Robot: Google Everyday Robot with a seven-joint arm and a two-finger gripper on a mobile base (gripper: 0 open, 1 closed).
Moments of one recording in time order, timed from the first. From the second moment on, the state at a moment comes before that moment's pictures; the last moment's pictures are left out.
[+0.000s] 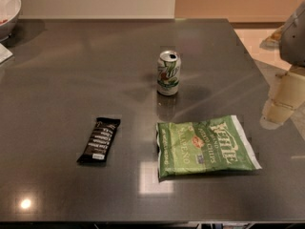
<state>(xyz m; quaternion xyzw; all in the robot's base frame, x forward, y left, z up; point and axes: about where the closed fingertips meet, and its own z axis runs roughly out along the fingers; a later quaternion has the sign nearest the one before) 0.438 -0.217 0.976 -0.60 0.78 -0.03 0.16</state>
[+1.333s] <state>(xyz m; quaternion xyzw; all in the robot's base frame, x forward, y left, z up) 0.519 -0.168 0.955 -0.61 0.76 0.03 0.23</state>
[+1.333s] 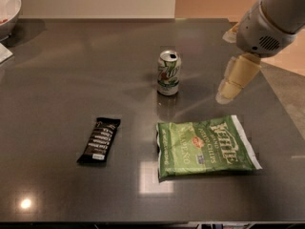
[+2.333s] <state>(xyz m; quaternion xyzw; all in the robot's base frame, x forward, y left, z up) 0.602 -0.101 0.924 -0.60 0.74 0.11 0.28</state>
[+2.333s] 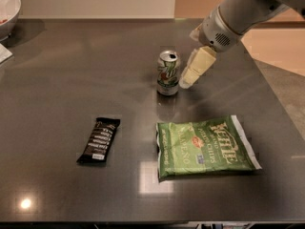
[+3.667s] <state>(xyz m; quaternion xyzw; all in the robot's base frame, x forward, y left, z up) 0.621 -0.056 0.897 -0.60 0.73 0.17 0.27</state>
